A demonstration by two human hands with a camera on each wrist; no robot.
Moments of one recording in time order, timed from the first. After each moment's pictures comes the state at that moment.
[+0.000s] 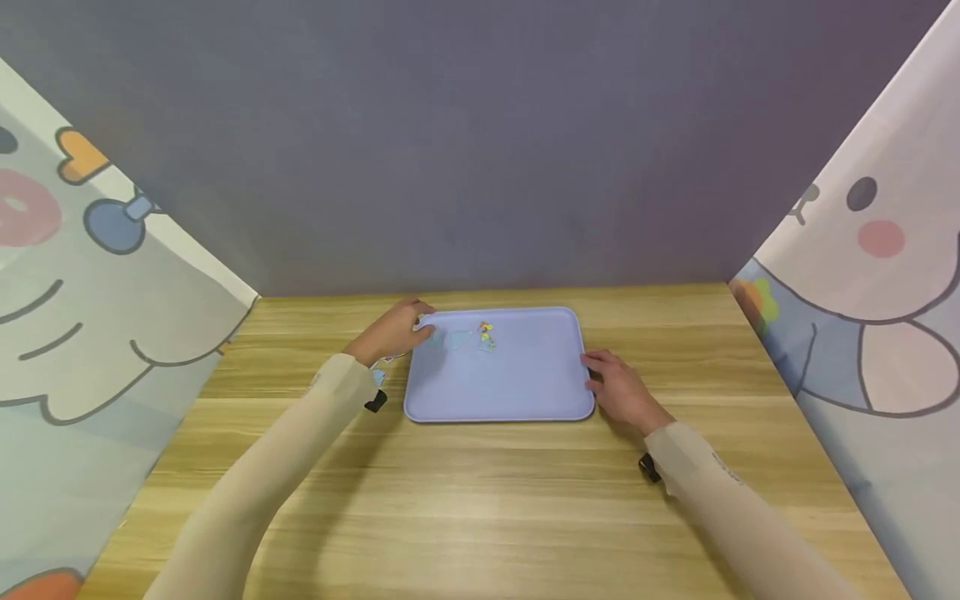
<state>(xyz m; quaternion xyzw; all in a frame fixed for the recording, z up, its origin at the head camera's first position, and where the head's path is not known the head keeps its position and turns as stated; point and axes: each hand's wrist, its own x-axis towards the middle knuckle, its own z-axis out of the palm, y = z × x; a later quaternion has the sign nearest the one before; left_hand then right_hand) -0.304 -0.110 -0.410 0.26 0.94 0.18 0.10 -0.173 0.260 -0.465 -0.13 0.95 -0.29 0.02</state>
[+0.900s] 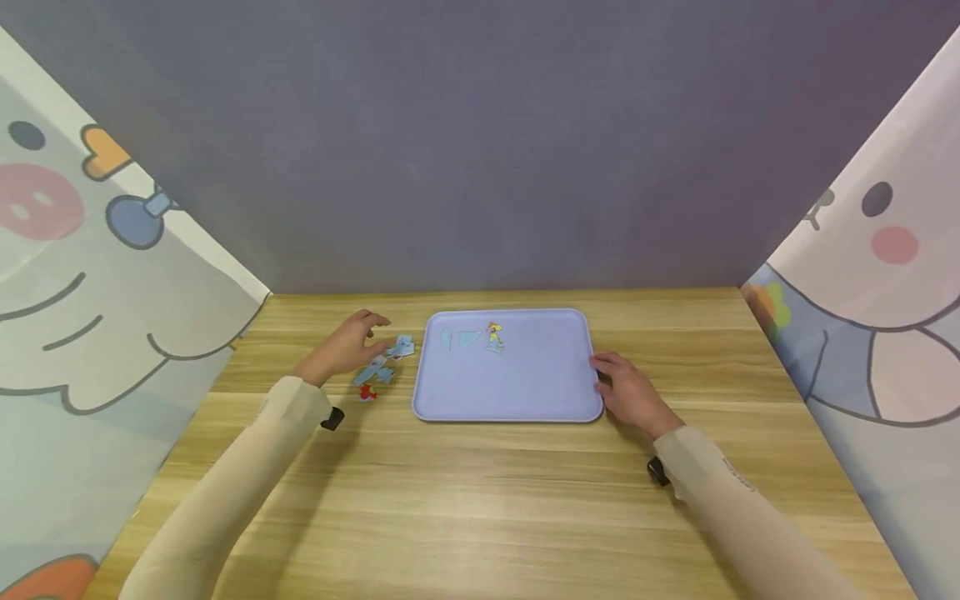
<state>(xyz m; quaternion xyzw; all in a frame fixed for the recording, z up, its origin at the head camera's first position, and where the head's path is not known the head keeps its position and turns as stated) -0.280 -0.198 -0.415 0.22 0.94 0.23 0.10 -0.173 0.262 -0.466 -0.13 0.95 -0.28 0.04</state>
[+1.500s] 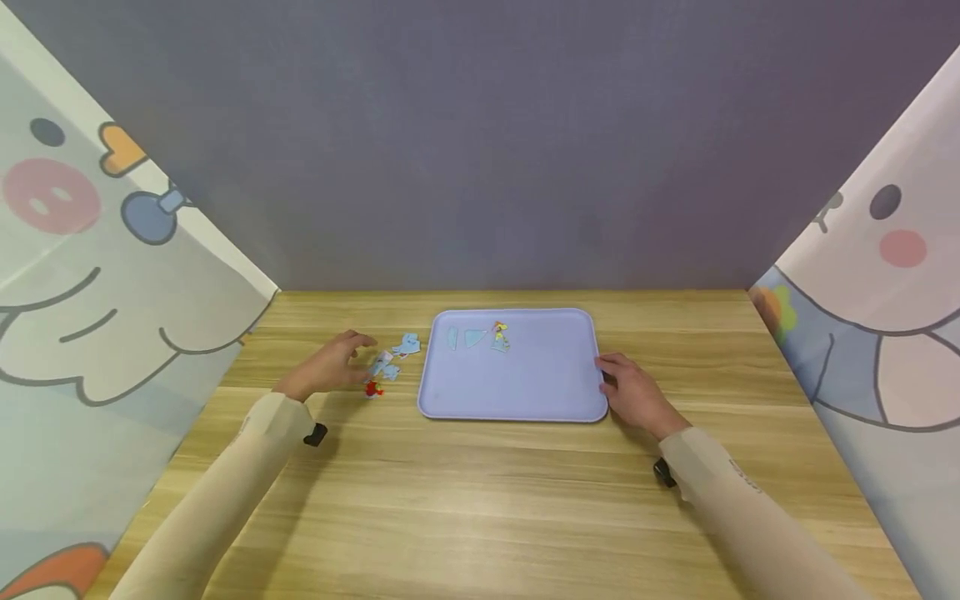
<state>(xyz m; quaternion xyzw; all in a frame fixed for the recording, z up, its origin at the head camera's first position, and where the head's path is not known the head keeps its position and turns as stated) -0.257 -0.240 -0.430 0.22 0.95 0.20 0.13 -0.170 0.260 -0.463 -0.13 0.95 -0.27 0.03</state>
